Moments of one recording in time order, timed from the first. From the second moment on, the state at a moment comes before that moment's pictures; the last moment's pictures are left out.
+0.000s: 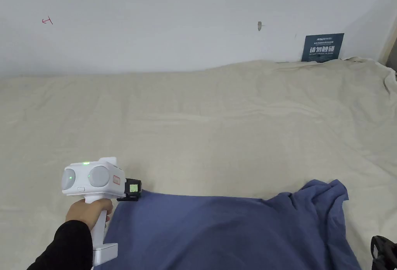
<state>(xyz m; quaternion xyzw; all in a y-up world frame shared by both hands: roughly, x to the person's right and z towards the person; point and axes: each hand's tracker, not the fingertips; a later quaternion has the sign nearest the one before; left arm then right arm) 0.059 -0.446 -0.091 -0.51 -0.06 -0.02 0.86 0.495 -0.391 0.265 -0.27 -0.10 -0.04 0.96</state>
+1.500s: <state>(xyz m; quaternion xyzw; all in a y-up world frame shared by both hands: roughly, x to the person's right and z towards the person) 0.058 -0.346 0.016 -0.41 -0.18 0.01 0.89 0.553 -0.469 0.047 -0.48 -0.12 -0.07 0.87</state>
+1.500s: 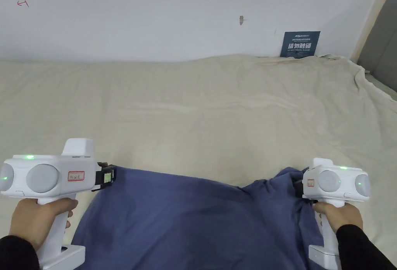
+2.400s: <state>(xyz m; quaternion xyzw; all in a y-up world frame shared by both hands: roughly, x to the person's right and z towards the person) -0.012 -0.120 0.074 -0.23 -0.11 0.06 0.96 0.541 -0.127 0.182 -0.14 0.02 -0.07 0.99</state>
